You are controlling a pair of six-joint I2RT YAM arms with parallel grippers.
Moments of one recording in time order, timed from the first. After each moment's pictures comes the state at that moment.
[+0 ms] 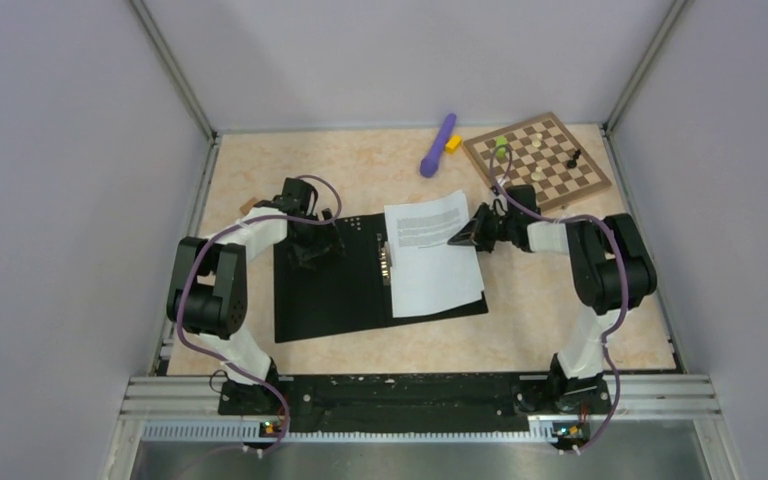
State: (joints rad) left arm -0.20 1.71 1.05 -0.55 0.15 -0.58; right arm 0.19 1.84 0.87 0.16 -0.68 0.77
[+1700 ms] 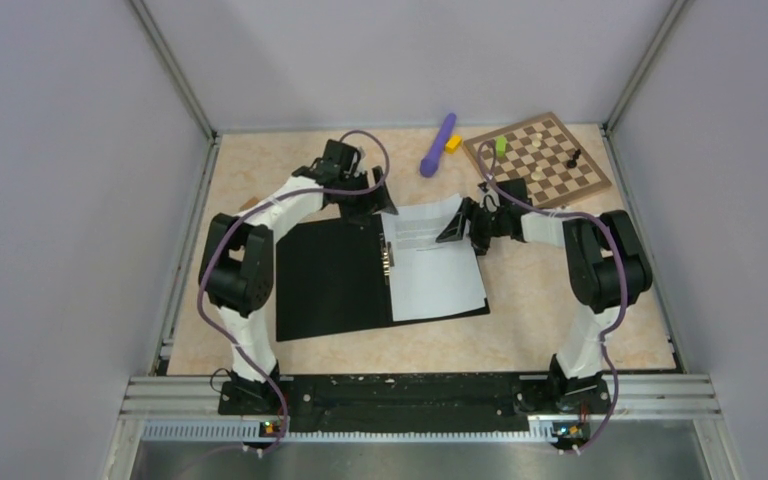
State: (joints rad) left arm -0.35 1.87 1.38 -0.47 0.34 -0.60; right arm 0.24 1.86 0.98 -0.04 -0.69 0.64
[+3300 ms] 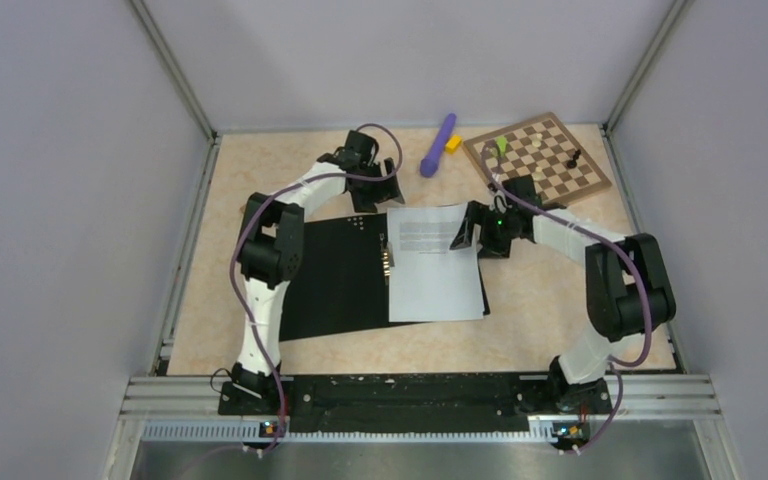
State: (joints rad) left arm -0.39 2.23 1.76 -0.49 0.24 -0.60; right arm 0.25 1.65 0.94 -0.32 -0.45 0.46
